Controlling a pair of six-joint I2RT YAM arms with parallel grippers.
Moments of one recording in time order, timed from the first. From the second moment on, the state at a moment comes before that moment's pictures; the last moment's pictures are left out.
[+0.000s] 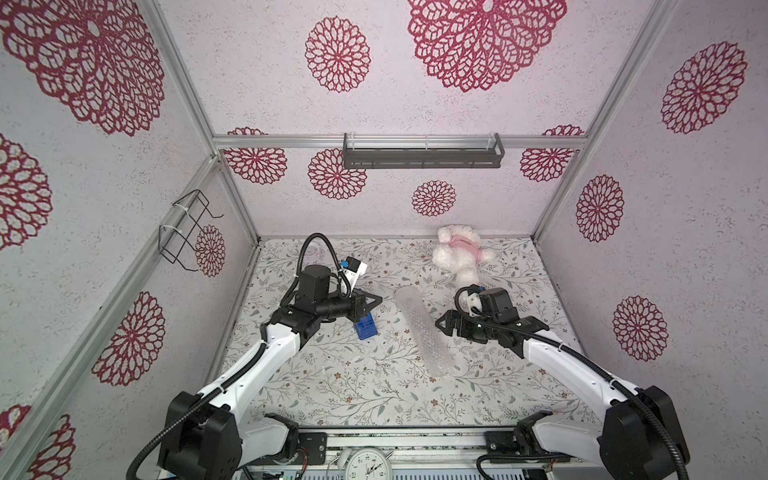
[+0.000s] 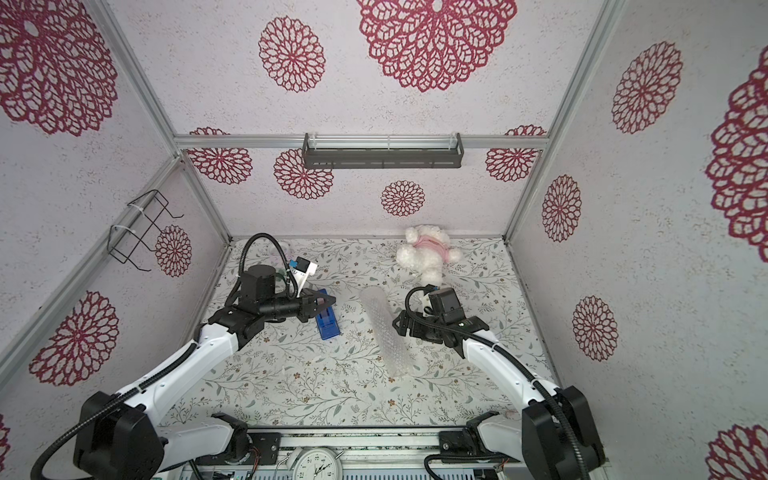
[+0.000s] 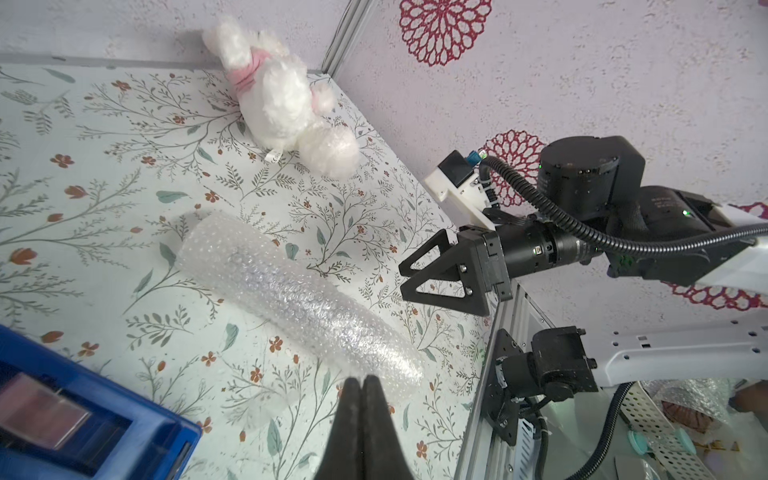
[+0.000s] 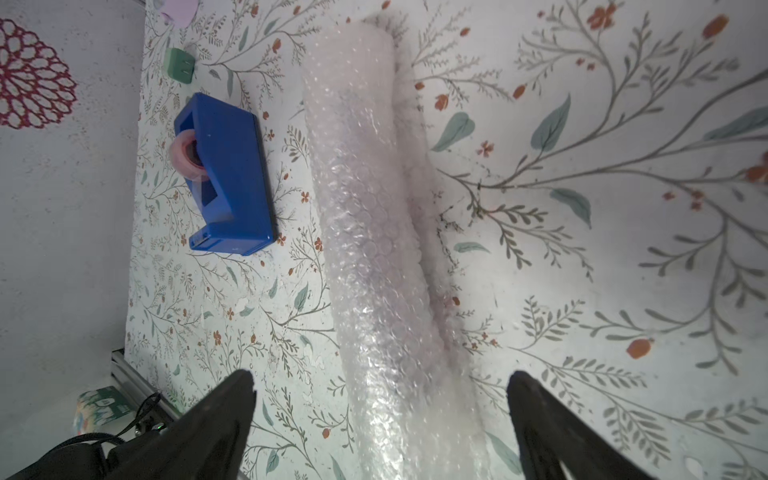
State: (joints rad) left arm -0.39 1.29 0.90 -0.11 0.70 -0.29; right arm 0.41 1.22 0.72 -0.36 -0.35 0.61
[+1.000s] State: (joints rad) left arm -0.51 1.63 1.02 0.03 0.66 -0.48; right arm 0.36 1.60 0.75 -0.24 -0.69 0.59
